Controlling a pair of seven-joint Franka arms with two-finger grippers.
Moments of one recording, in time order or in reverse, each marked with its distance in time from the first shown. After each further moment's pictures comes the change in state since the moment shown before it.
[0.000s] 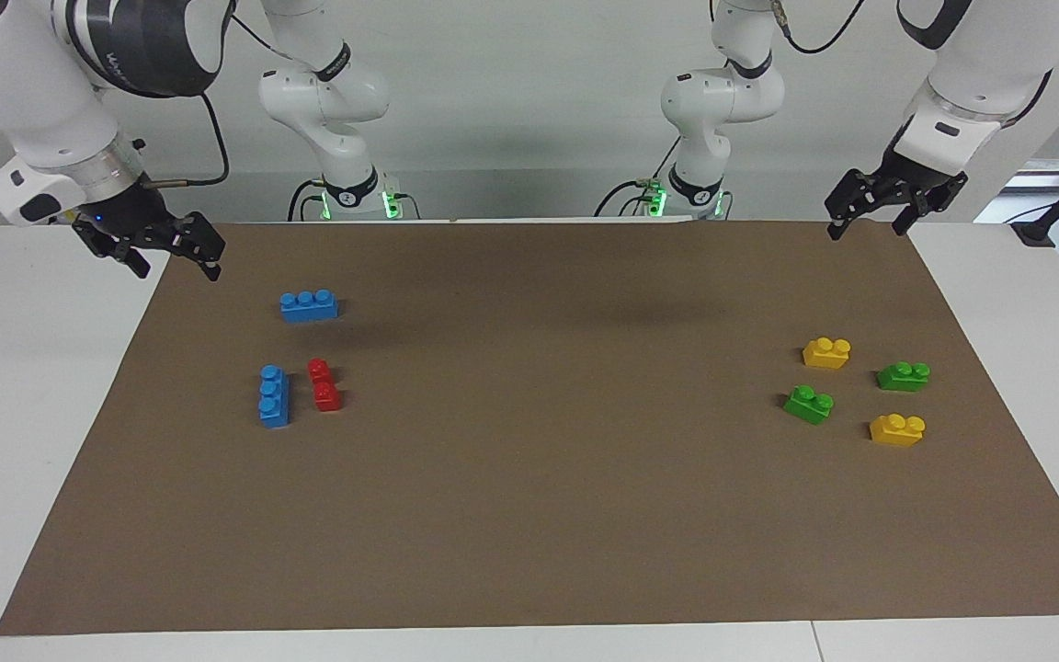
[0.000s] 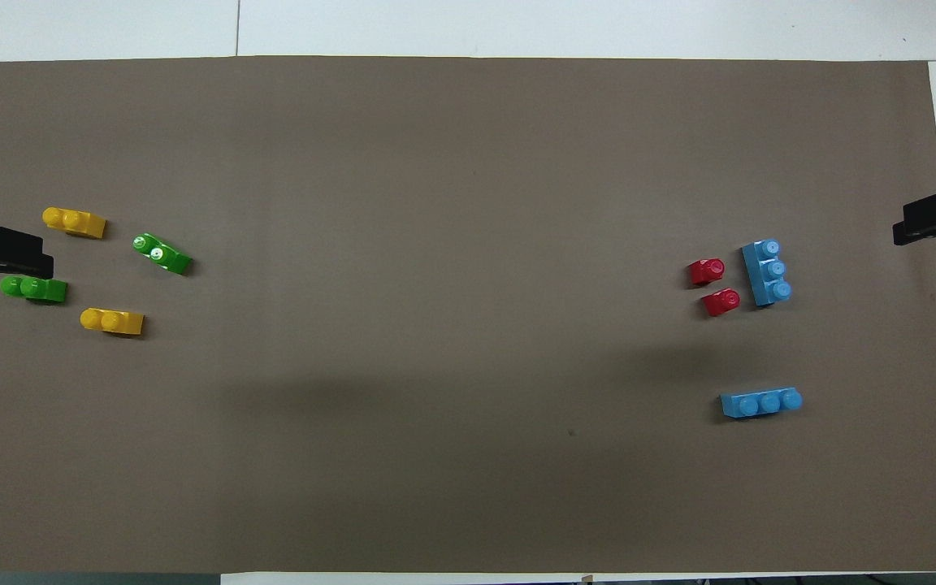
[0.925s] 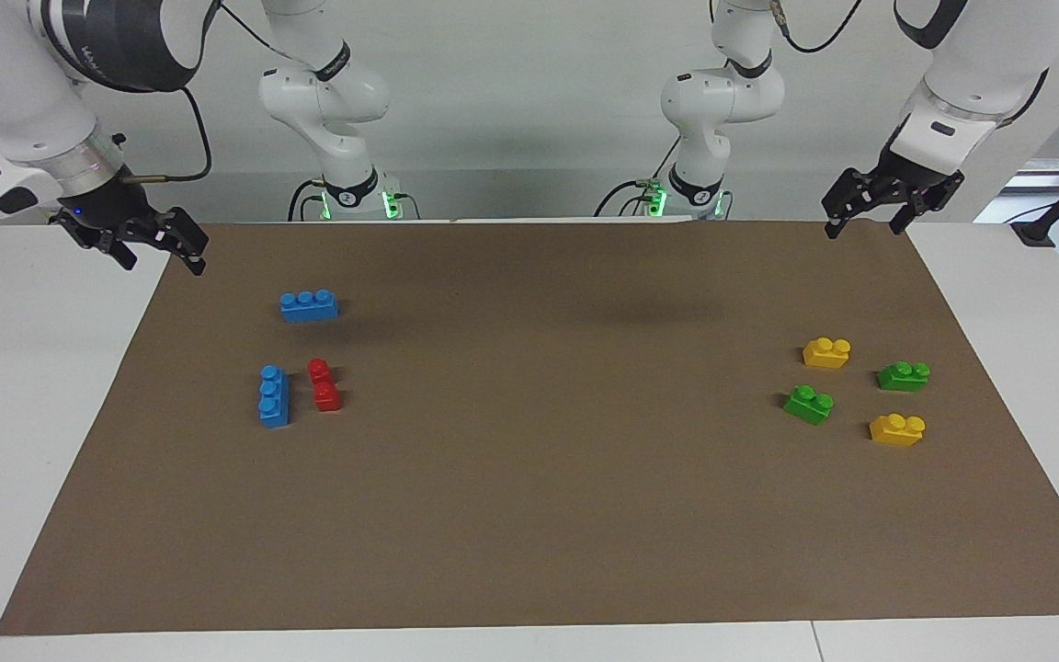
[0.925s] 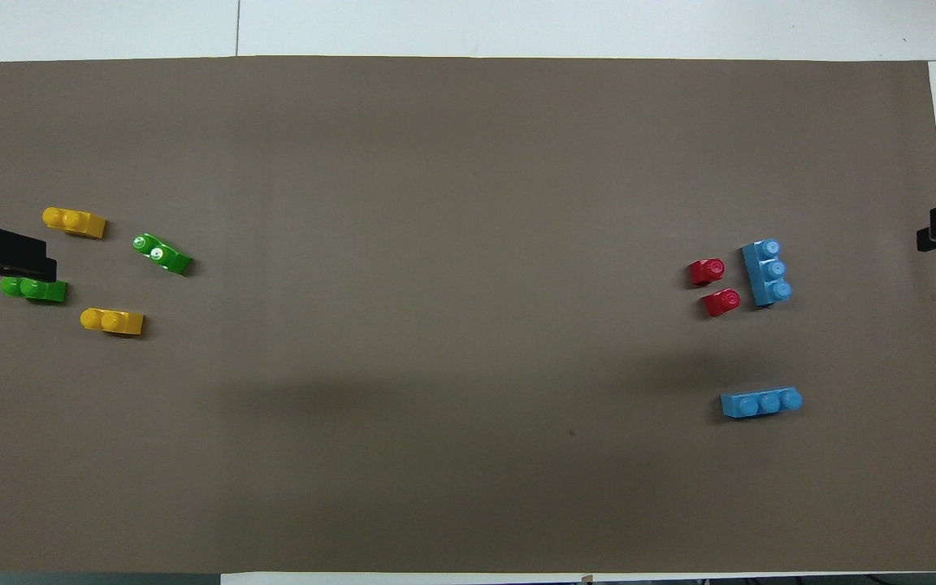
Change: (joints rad) left arm -0.002 -0.005 -0.003 -0.009 0.000 0.000 0.000; right arm -0.038 -0.009 0.000 -0.003 0.006 -0.026 0.096
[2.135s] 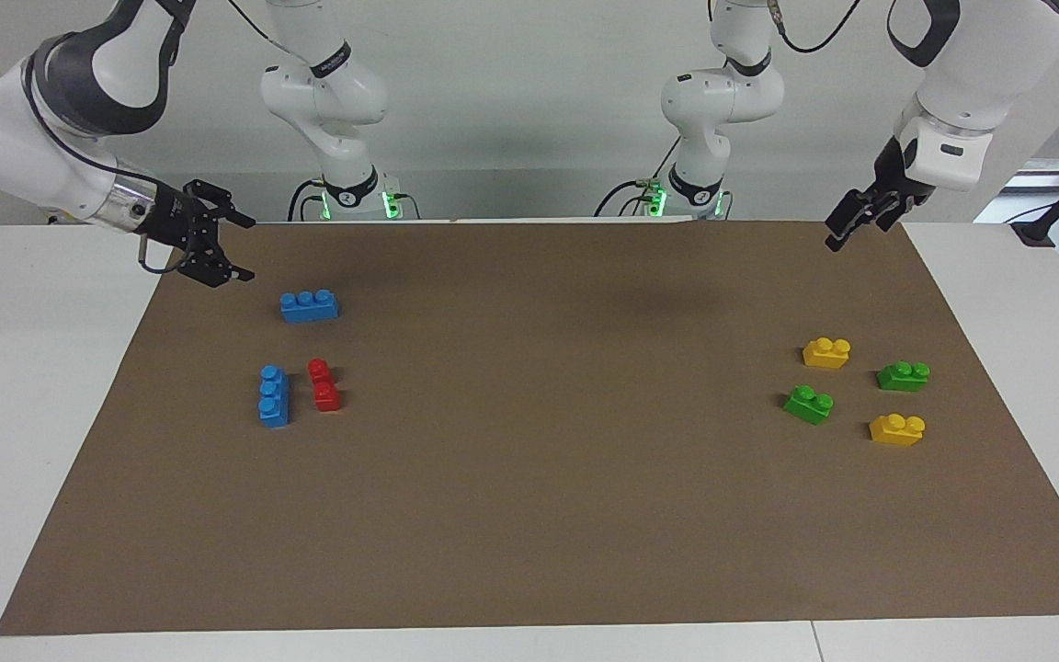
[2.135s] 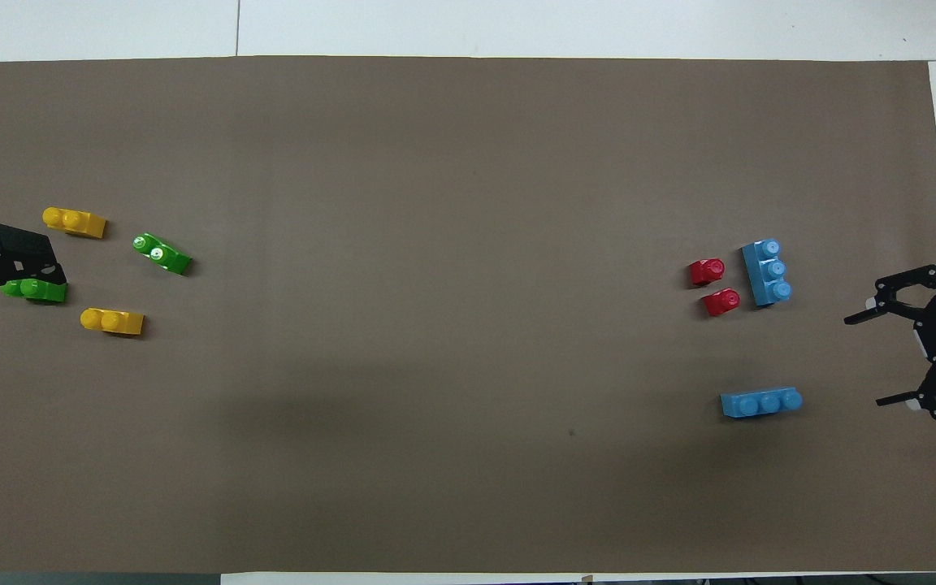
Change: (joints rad) left arm 0.016 -0.060 0.008 -0.155 -0.009 0.093 -0.398; right arm -0.146 -0.088 -0.006 -0.386 0.373 -0.109 1.120
